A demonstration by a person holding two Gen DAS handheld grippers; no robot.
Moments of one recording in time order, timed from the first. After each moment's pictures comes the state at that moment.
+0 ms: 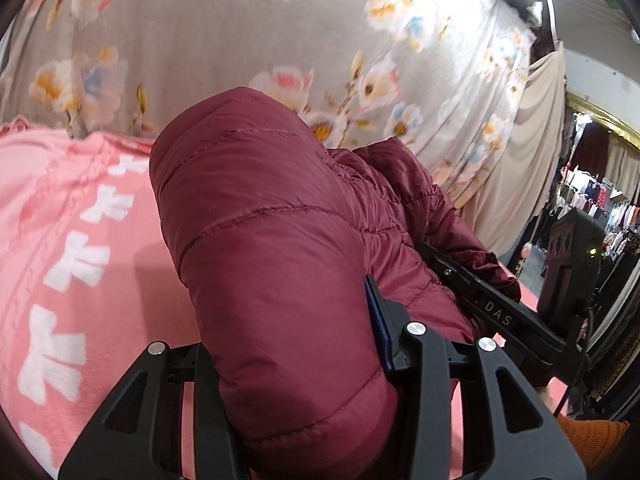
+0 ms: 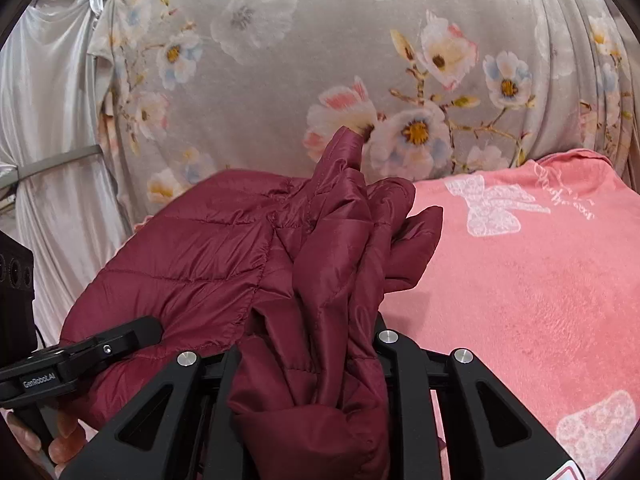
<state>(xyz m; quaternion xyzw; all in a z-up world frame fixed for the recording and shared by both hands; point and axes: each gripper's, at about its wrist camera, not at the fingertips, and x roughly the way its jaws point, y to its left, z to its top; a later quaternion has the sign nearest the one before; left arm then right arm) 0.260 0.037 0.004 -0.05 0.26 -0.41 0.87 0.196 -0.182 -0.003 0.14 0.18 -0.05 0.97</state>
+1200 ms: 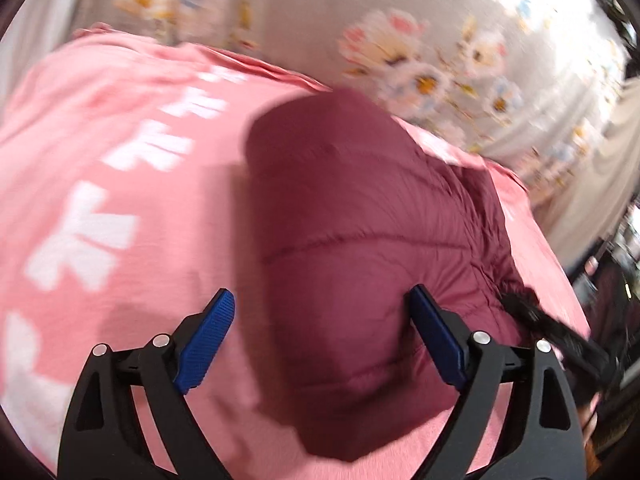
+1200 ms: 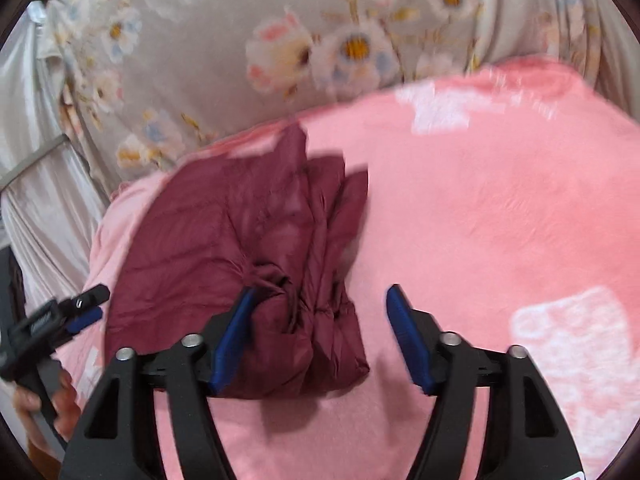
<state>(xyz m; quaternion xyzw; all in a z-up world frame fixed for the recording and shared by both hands) 0.269 0.072 -0.045 -0.08 0.37 -0.24 0.90 0.135 -0.225 -0.048 0.20 0.27 -0.06 0.94</state>
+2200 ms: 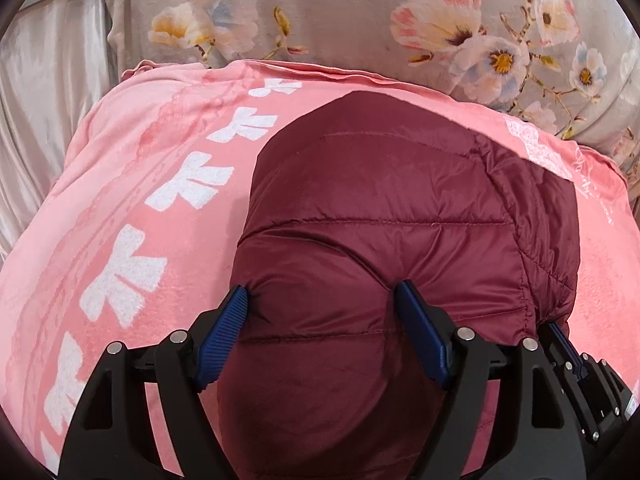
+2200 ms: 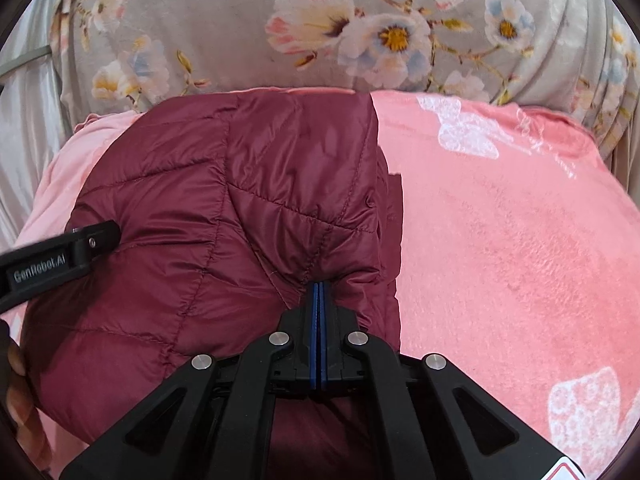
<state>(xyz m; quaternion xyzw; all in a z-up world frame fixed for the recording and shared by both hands) 0.303 -0.018 -0.042 0.02 0.39 -0.06 0.92 0.226 -0.187 -0.076 0.08 0.34 -0.11 0.93</state>
